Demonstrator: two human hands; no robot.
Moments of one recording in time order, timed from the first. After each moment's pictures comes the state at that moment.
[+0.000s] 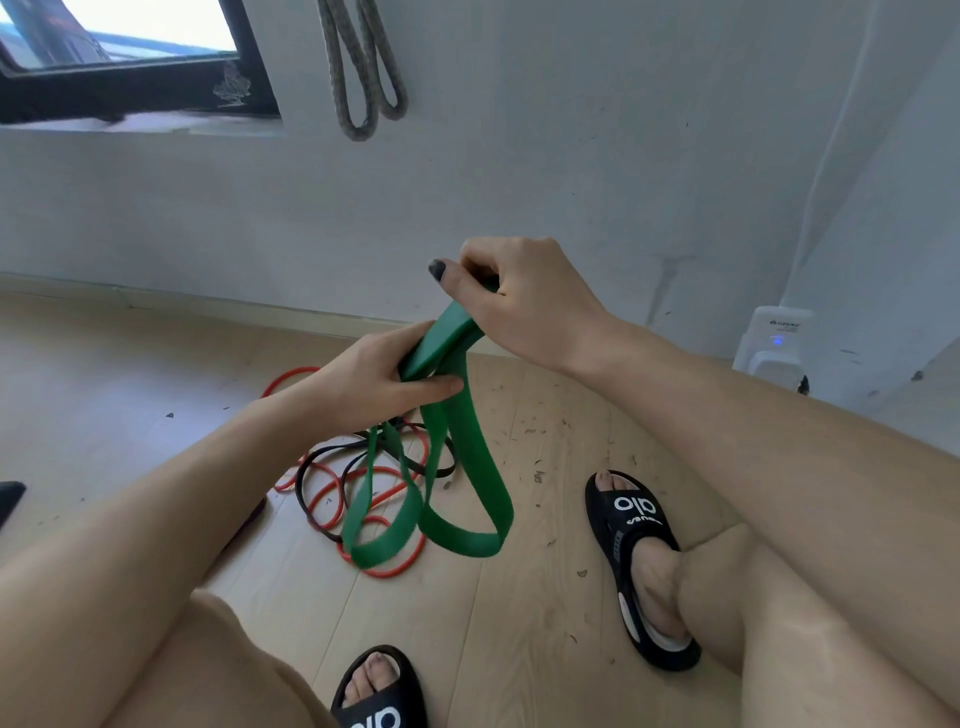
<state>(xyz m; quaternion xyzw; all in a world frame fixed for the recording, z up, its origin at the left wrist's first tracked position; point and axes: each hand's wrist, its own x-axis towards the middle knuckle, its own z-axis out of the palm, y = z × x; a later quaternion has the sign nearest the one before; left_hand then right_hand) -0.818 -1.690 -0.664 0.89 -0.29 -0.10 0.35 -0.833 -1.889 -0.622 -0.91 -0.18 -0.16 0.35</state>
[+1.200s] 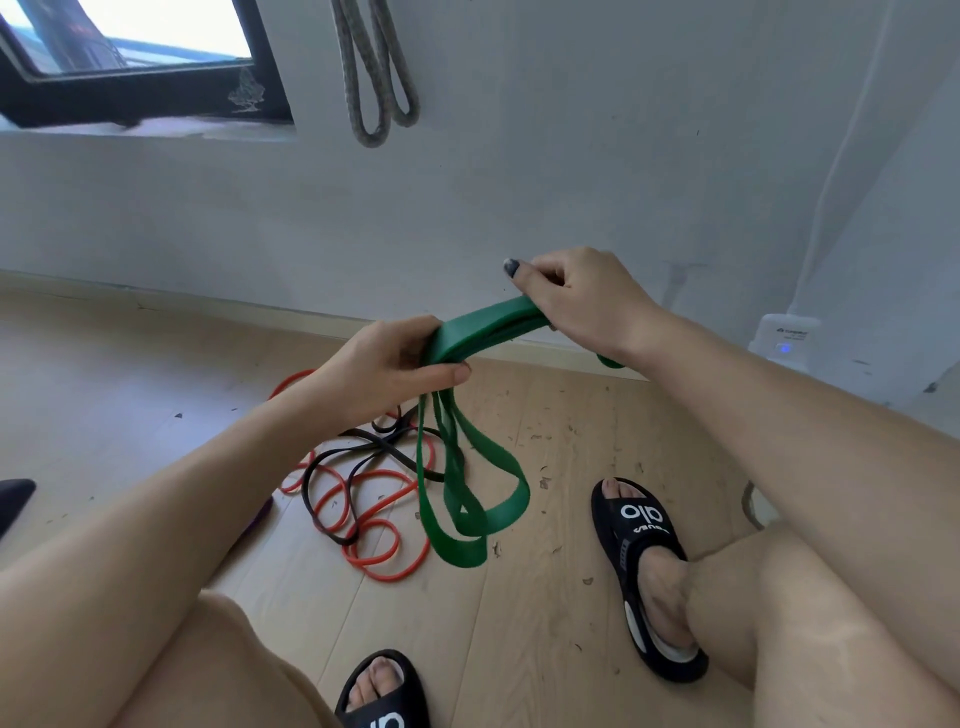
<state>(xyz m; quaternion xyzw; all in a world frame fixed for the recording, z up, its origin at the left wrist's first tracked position) -0.814 -1.684 -0.662 0.86 -0.27 -0.09 0.42 -0.817 -1.930 -0.630 -0.93 -0.10 -0.08 0.35</state>
